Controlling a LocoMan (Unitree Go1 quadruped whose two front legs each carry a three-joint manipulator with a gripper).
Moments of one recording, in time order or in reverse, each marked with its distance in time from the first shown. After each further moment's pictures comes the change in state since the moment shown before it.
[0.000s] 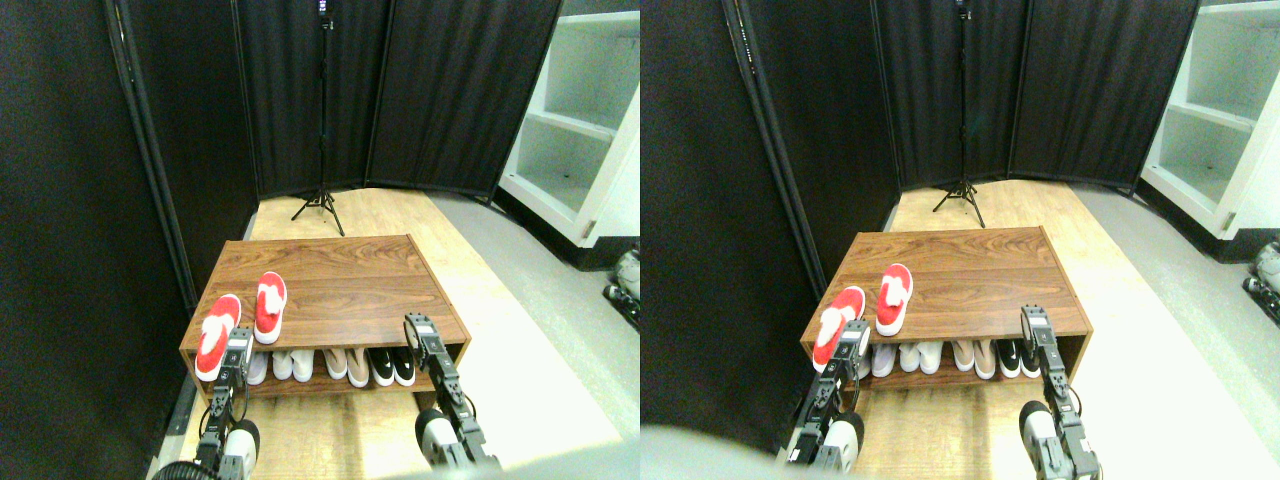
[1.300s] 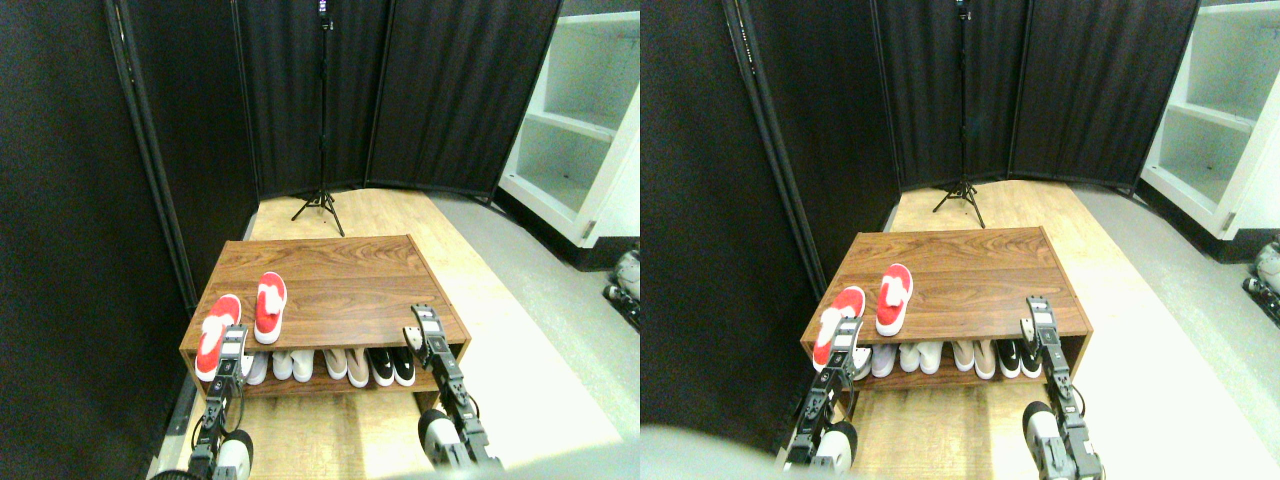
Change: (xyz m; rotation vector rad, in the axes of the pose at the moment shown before) right arm 0.001 -0.002 0.004 0.068 -0.060 0.056; left arm -0.013 0.002 0.002 -0.155 -0.022 -0.077
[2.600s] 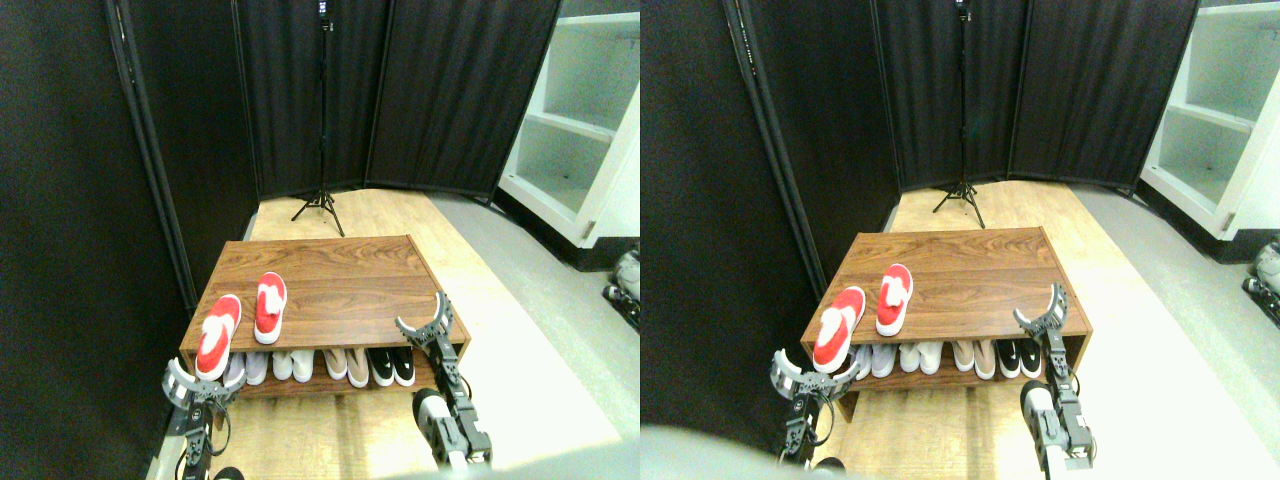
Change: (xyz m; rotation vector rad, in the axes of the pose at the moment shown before) right arm 0.020 -0.016 0.000 0.711 -0.068 -0.116; left arm -0.030 0.030 0.009 -0.948 -0.276 0.250
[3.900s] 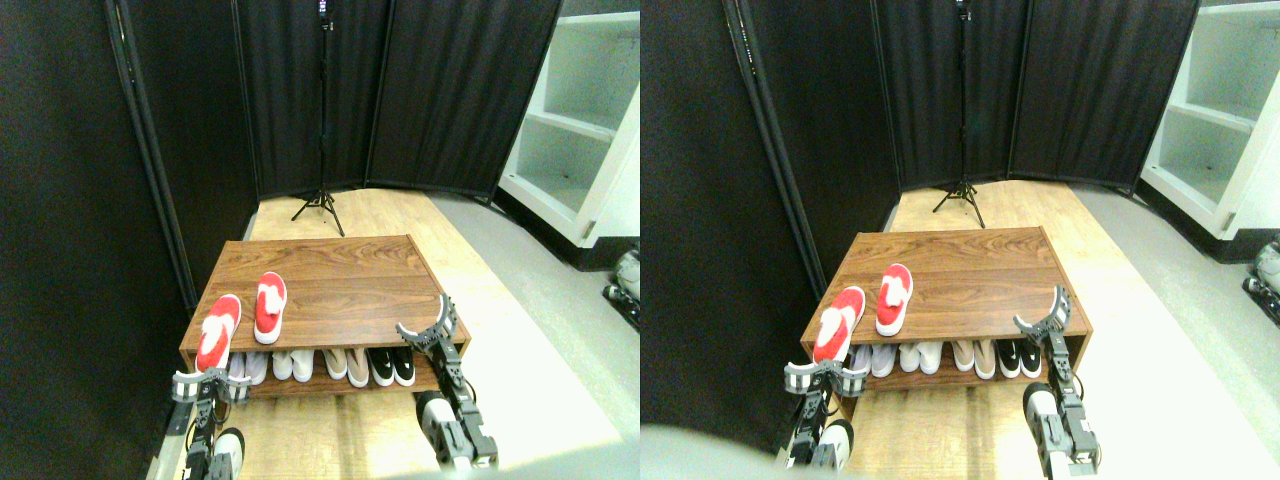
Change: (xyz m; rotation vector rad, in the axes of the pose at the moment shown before) right arm -0.006 -0.001 0.001 -0.014 0.031 -0.017; left arm 0.046 0.043 -0.022 -0.176 0.143 0.076
